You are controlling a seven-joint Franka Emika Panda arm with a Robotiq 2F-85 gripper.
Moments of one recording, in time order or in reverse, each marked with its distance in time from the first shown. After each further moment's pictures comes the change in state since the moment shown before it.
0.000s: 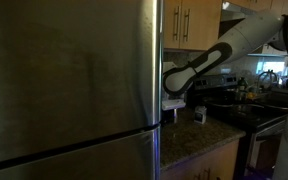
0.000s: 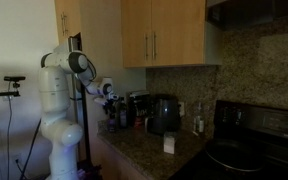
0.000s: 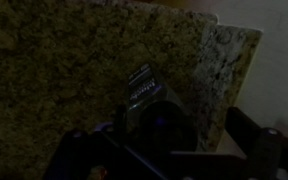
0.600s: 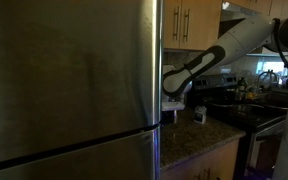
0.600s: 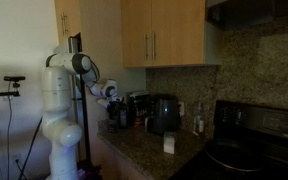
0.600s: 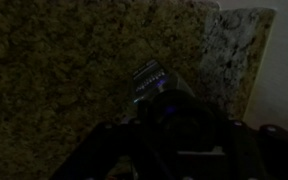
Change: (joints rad) arm -0.041 0.055 -0.003 0.008 0.056 0.038 -0.009
